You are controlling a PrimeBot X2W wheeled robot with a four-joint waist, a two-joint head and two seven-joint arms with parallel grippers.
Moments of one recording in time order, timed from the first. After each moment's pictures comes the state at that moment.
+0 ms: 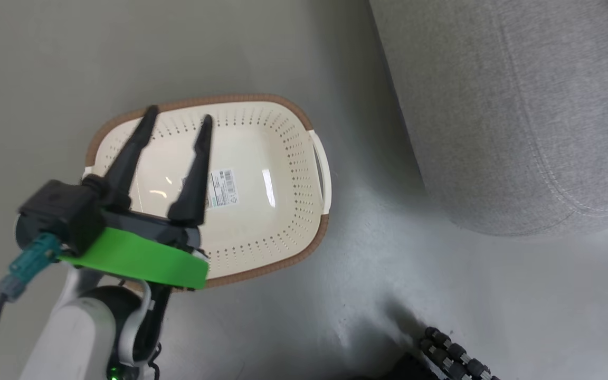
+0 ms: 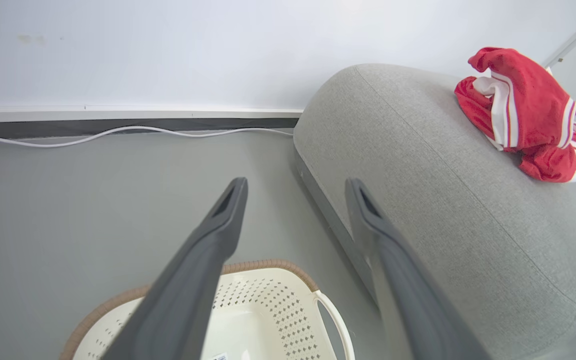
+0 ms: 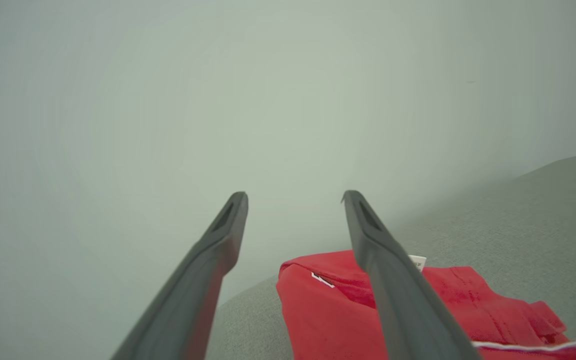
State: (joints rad) left arm -0.23 0.17 -0.35 -0.41 -0.43 0.08 0.12; right arm -0.85 -0.32 -0.19 0.33 0.50 0.09 -0.26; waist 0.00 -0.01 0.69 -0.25
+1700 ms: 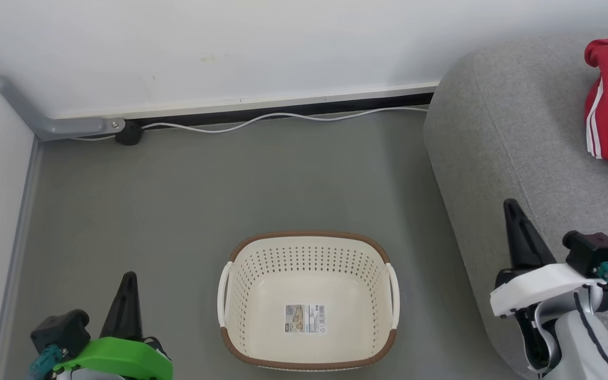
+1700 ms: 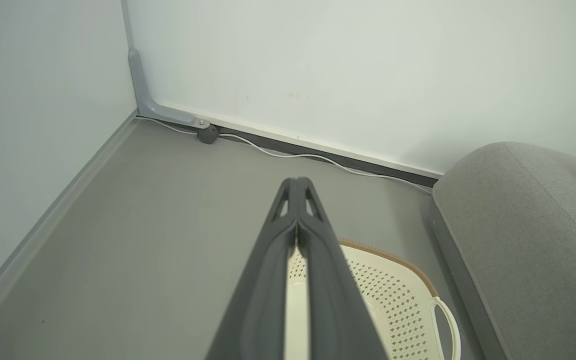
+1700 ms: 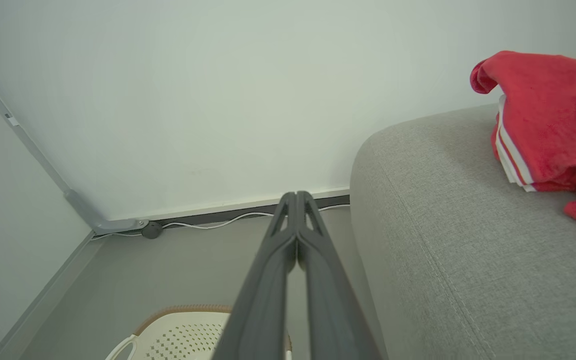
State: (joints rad) left arm 0.07 0.12 -0.19 0.12 -0.56 0.06 -0.20; right arm -0.07 -0.05 0.02 0.27 0.19 0.11 -0.24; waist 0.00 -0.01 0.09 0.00
